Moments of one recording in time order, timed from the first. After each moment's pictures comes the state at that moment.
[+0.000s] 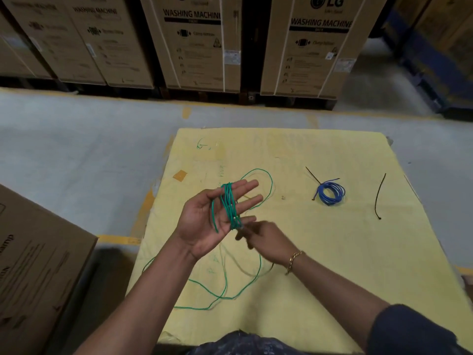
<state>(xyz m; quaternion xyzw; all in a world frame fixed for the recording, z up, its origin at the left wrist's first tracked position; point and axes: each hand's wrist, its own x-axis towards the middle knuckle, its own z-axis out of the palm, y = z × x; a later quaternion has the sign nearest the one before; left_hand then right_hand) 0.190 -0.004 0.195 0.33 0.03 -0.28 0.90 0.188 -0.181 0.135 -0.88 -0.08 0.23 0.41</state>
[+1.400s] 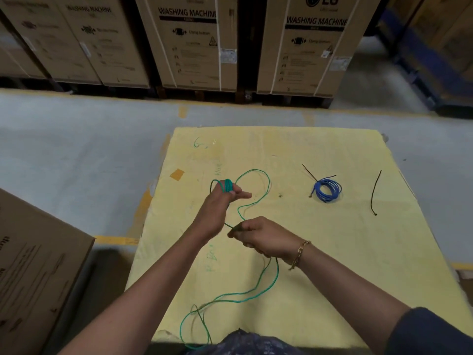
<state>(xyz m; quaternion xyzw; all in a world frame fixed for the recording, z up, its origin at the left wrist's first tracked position) 0.205 -0.017 0.172 0.74 0.02 -0.12 0.67 0.184 -0.179 0.167 -0.80 -0.06 0.35 0.48</state>
